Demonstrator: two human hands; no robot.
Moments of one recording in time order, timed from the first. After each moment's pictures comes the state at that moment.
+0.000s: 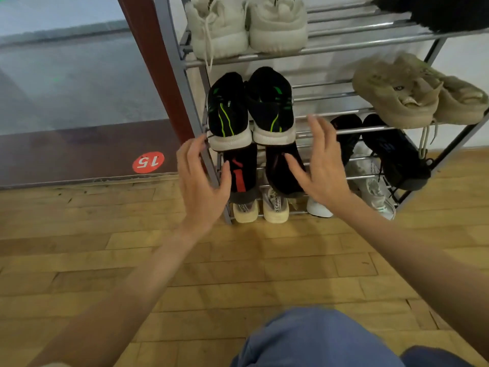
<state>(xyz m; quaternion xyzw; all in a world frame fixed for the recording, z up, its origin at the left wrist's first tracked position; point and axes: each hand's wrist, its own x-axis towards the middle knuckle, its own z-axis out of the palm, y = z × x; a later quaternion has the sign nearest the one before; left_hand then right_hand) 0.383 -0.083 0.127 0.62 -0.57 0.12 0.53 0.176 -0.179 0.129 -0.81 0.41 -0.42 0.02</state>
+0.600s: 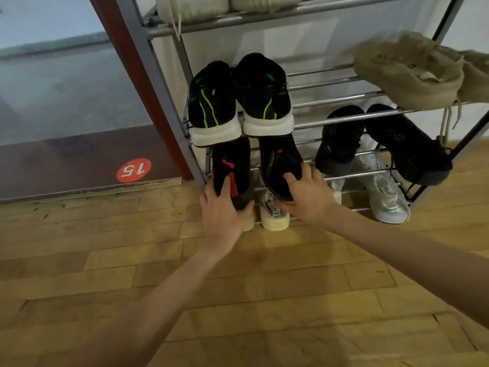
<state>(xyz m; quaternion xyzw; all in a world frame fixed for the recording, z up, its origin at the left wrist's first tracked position) 0.365 -0.121 0.021 0.80 -0.54 -0.02 0.27 0.190 -0.199 0.046 -0.86 0.51 -0.06 0.00</state>
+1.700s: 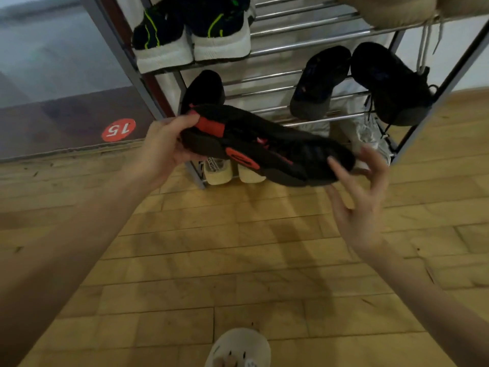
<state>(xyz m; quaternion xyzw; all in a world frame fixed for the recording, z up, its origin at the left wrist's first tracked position) 0.341 -0.085 0.102 0.61 -0.36 -0.44 0.55 0.044 -0.112 -0.039 -0.75 0.40 -0.52 0.04</state>
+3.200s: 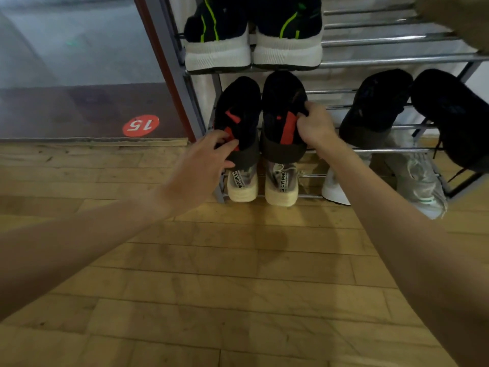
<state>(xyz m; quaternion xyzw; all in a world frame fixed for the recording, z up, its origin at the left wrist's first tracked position) 0.400 -0.112 0.033 0.67 -0.72 0.12 0.13 0.230 -0.283 0.038 -0.71 0.52 -0.30 0.37</state>
